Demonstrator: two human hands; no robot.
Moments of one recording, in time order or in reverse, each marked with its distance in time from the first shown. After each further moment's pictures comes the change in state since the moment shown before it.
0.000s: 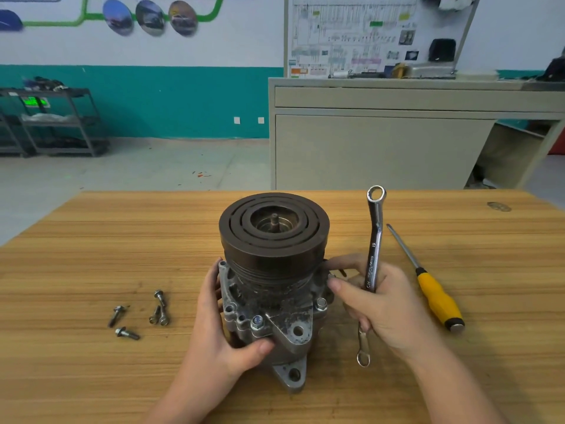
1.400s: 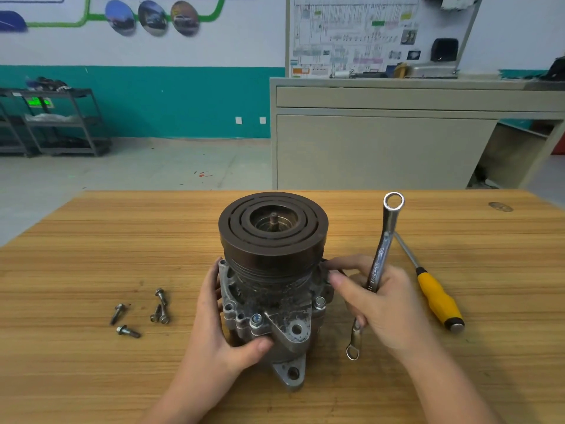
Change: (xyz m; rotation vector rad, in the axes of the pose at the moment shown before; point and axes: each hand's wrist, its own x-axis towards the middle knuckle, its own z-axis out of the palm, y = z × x) left_hand -0.003 -0.004 -0.001 0.037 0.010 -0.022; right_hand -0.003 -0.001 0.003 -0.039 0.076 -0.048
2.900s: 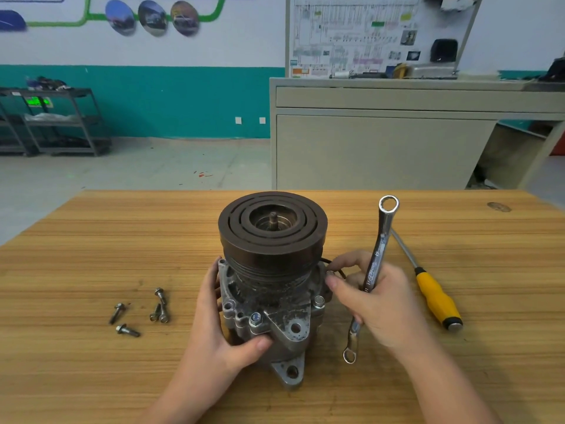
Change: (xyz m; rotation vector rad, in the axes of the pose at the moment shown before) left_hand 0.001 -0.002 0.000 0.000 -0.005 -0.015; right_hand 0.001 0.000 0.001 -0.006 0.001 -0.019
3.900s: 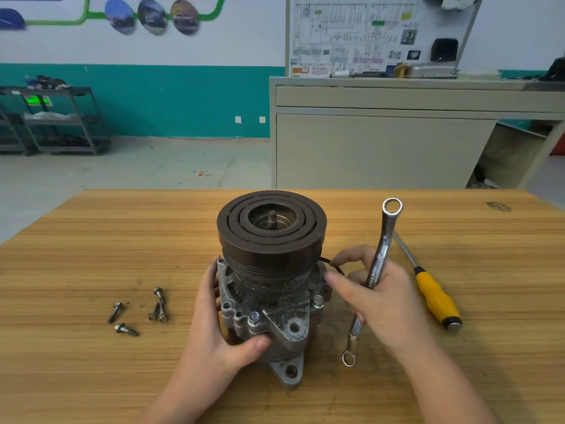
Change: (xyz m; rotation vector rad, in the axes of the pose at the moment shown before) left_hand 0.000 -0.001 0.000 0.020 0.005 0.015; right_hand 0.001 0.002 -0.001 0.021 0.021 0.007
